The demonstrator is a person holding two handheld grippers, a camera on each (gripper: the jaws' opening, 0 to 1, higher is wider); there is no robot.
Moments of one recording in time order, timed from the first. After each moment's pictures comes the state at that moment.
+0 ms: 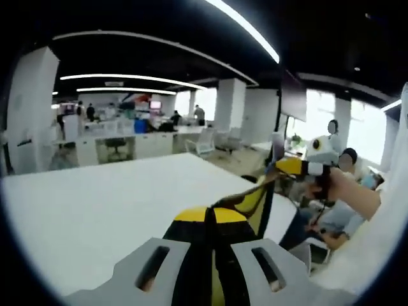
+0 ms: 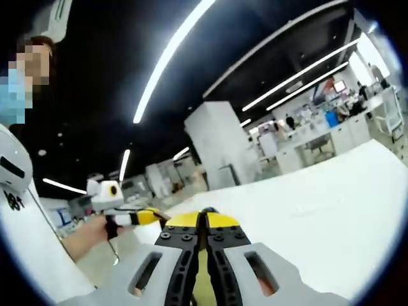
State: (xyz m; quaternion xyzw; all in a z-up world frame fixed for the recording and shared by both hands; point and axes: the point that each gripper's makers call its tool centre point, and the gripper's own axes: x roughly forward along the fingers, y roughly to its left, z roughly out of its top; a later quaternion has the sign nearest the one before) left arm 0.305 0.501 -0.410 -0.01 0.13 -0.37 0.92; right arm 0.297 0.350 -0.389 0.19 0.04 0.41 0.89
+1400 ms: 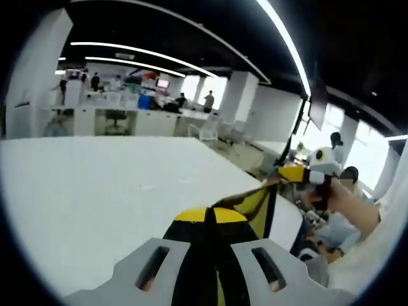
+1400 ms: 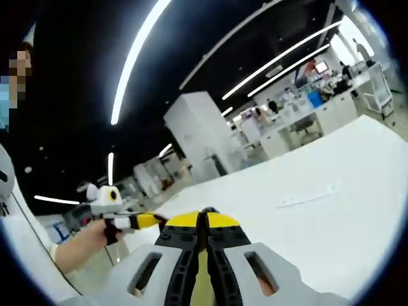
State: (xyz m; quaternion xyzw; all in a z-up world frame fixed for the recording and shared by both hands) left arm 0.423 0.496 -0.466 -0.08 0.20 -0.37 0.91; right arm 0.418 0.347 -0.446 0.23 0.10 0.37 0.89
